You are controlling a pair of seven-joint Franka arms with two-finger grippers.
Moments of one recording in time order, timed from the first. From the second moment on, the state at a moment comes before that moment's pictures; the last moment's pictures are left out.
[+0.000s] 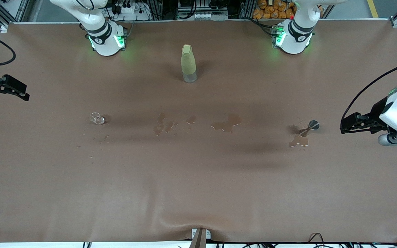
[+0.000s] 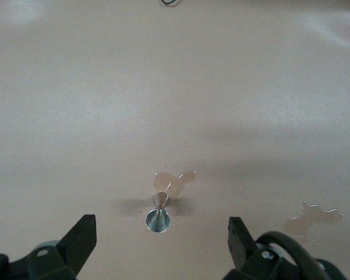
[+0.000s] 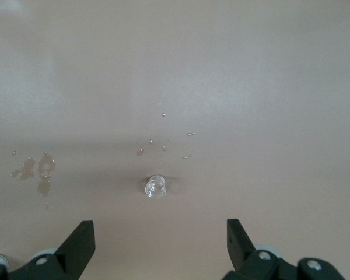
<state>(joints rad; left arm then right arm) -0.03 0.23 -0.04 -1.45 -0.01 1.76 -0.07 -0.08 0.04 0.06 -1.51 -0.02 1.56 -0.06</state>
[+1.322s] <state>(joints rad) -0.01 0.25 -0.04 -1.46 -0.04 1.76 0.09 -0.15 0.04 -0.17 -1.51 -0.02 1.56 -1.78</state>
